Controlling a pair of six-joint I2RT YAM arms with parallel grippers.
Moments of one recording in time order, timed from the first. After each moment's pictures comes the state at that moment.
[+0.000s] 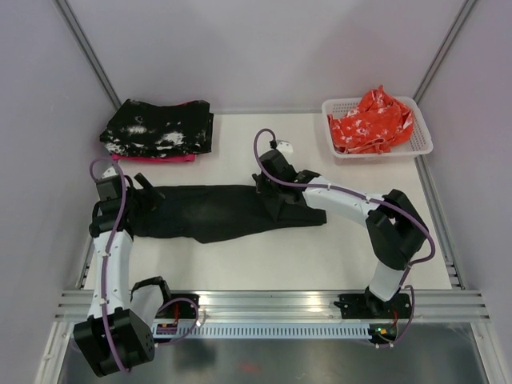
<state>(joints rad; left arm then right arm) 0.29 0.92 0.74 -0.57 0.09 -0.47 0.78 1.77 1.26 -0.24 0.26 0.77</state>
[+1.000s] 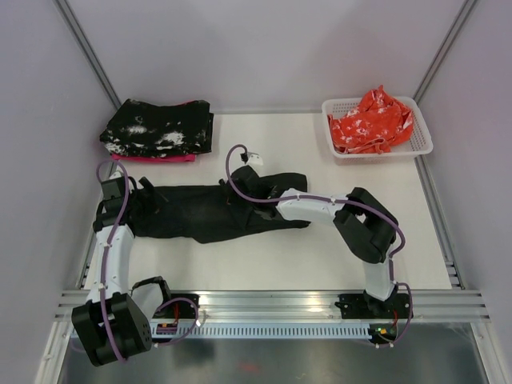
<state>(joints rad) 0.29 0.99 0.70 -0.55 0.12 -0.49 0.93 1.95 1.31 0.05 0.26 0.87</state>
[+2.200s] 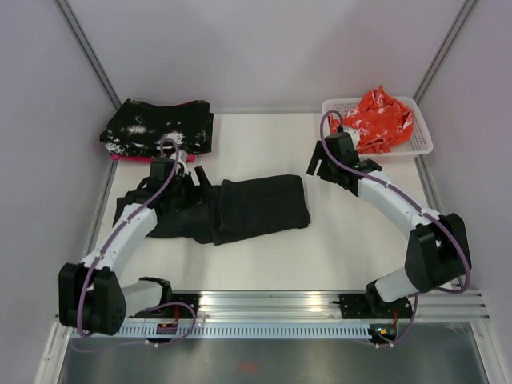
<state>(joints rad) -0.15 1.15 0.80 -0.41 0.28 -0.50 0.41 1.52 1.14 -0.37 0.22 0.60</state>
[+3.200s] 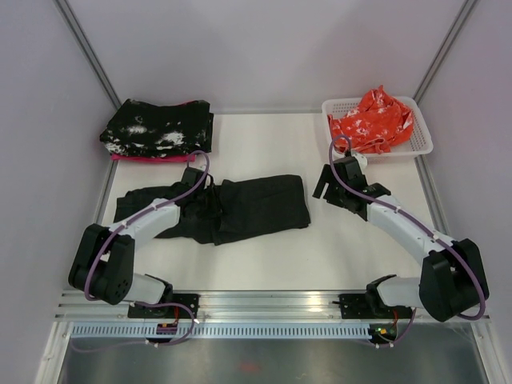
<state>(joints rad) -0.38 1.41 0.74 -0.28 0.11 -0.61 0.39 1.31 0.85 -0.39 0.21 0.67</state>
